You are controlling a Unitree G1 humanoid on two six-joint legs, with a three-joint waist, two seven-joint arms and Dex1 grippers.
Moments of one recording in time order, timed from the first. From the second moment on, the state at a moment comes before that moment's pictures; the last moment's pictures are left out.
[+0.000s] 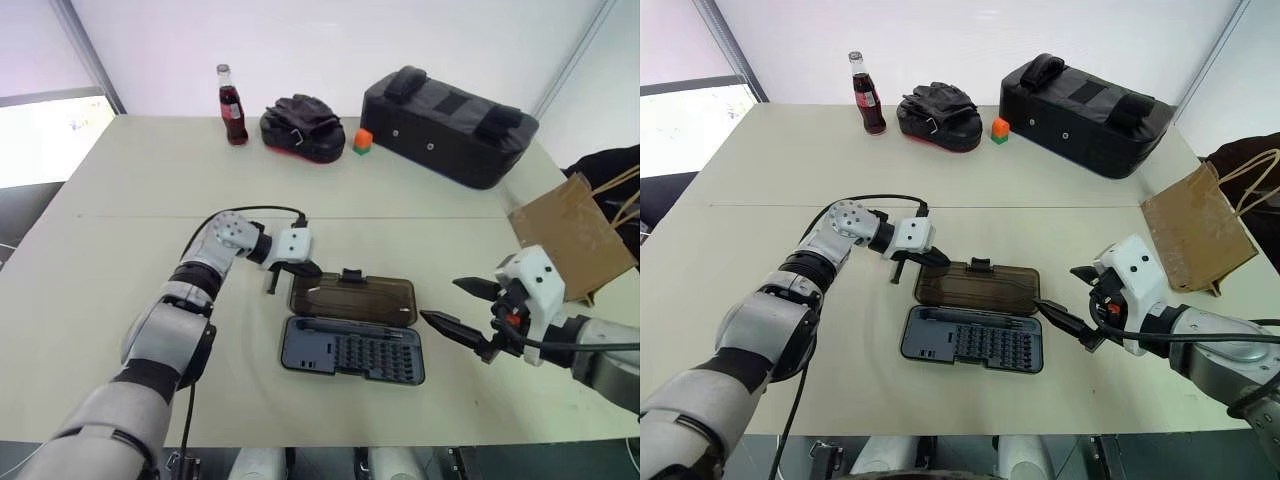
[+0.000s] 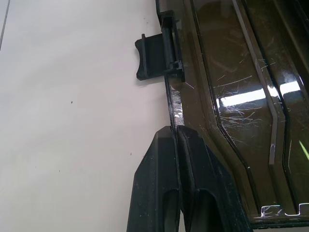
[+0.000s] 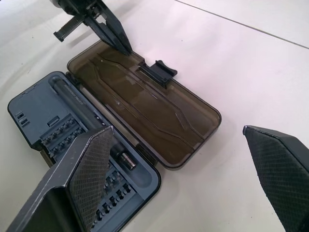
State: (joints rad) left arm -1.05 0.32 -0.24 1.16 0.23 -0.52 -1.34; right arm 0.12 -0.94 -0.44 -0.78 1.04 1.00 0.36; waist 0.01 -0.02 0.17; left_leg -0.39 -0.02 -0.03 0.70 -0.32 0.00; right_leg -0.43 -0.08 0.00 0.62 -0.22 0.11
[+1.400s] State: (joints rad) left arm -1.03 0.34 -0.21 1.11 0.14 -0.37 -1.33; right arm 0.09 -0.94 -0.41 -0.76 0.99 1.00 0.40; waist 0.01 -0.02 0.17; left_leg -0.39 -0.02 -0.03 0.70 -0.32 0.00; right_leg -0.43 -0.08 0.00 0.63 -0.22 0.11
